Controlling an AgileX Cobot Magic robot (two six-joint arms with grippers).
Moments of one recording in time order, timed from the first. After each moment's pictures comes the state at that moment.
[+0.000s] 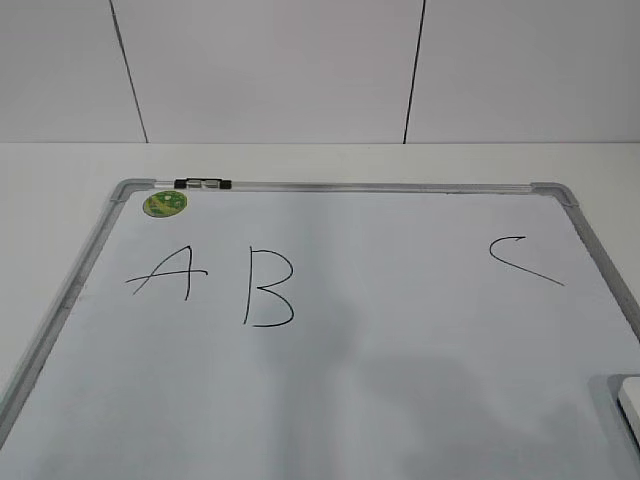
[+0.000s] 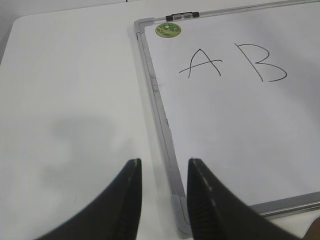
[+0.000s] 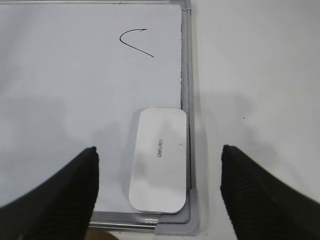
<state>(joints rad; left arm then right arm) -0.09 0.01 -0.52 -0.13 1.11 0.11 -0.06 -0.02 -0.50 0.08 1.16 -0.10</state>
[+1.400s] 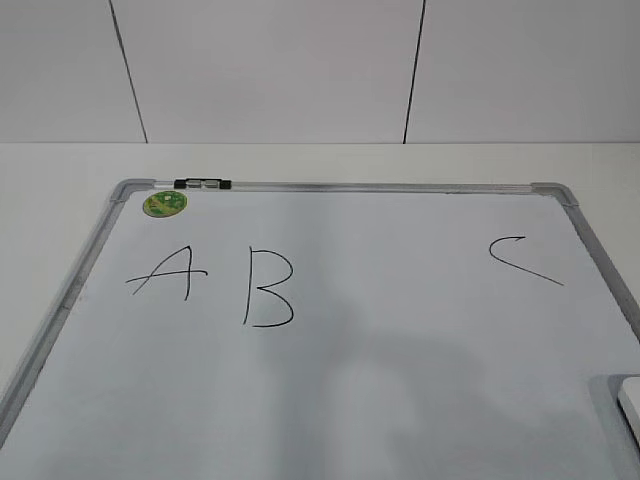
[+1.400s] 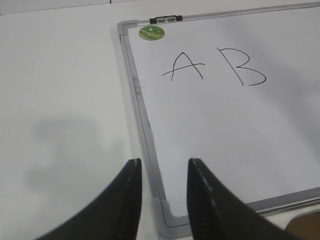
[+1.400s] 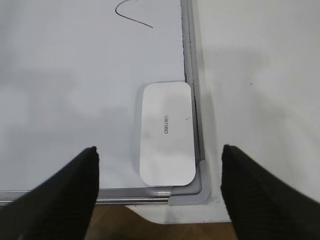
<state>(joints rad) -0.09 0.02 -0.52 -0.19 1.11 0.11 -0.06 0.09 -0.54 0.08 1.22 -0.01</state>
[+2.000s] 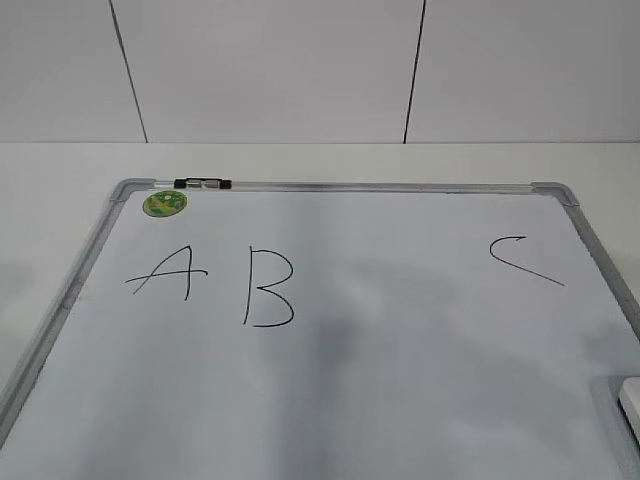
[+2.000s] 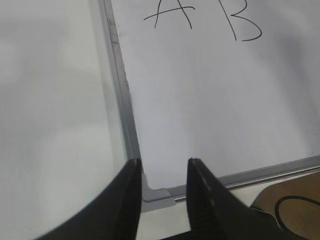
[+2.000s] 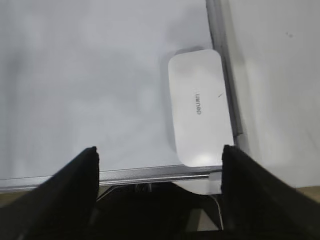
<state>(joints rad) -0.09 0.44 -0.62 -0.25 1.11 0.11 -0.06 0.52 -0.70 0.18 1.26 0.09</state>
